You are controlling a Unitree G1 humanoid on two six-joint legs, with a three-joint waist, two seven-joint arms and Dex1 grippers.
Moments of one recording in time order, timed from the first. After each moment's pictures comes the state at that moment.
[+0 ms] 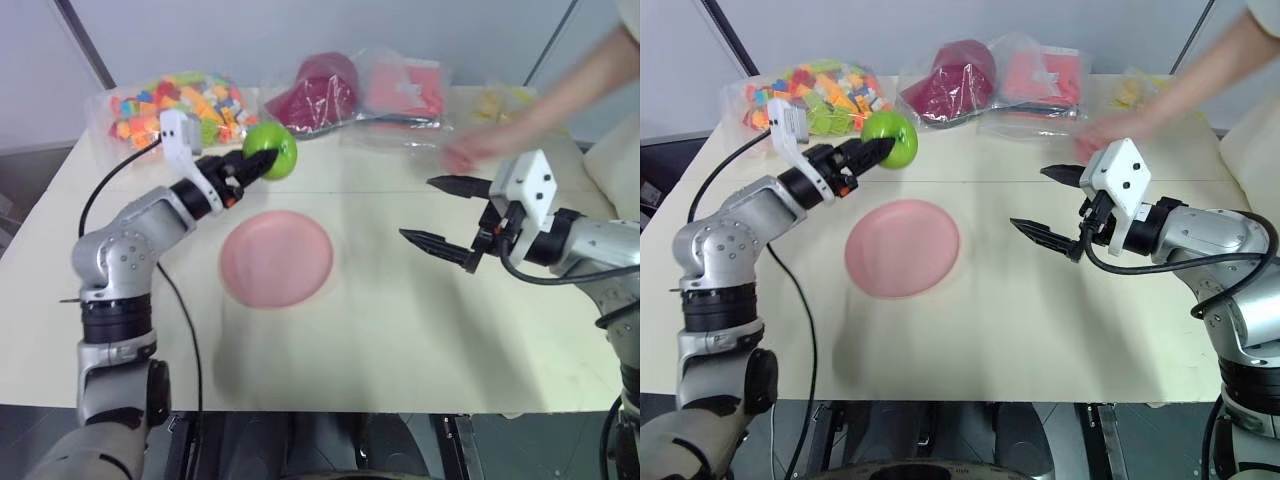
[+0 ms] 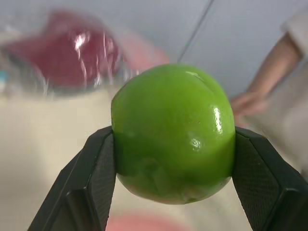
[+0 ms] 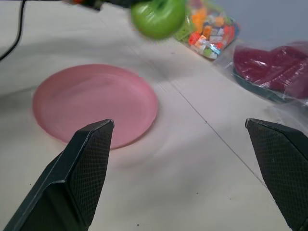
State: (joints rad) left arm -0.61 0.51 0.21 -0.13 -0.84 0.92 -0.41; right arm -0.34 -0.85 -0.18 -0.50 0.61 0.63 0.79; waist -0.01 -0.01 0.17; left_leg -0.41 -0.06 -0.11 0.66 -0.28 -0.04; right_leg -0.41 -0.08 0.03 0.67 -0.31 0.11
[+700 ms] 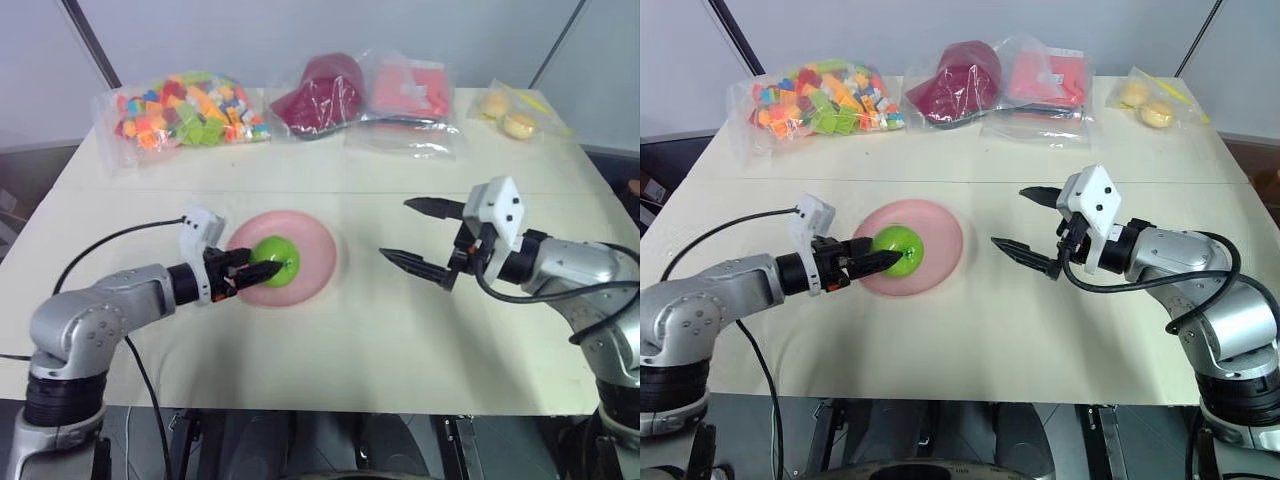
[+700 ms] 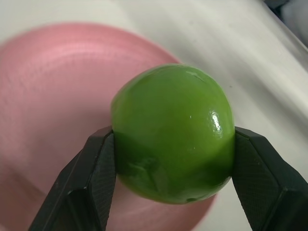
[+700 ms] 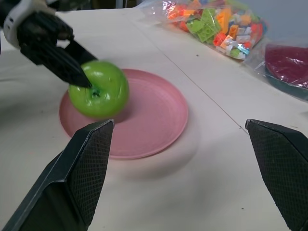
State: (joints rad) left arm -0.29 0.61 0.16 -0.36 -0.91 1.10 -0.45; right arm -0.30 -0.79 -0.12 -0.53 0.61 0.63 0.75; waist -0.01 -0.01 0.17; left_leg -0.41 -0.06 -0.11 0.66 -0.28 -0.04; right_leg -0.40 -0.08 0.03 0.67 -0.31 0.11
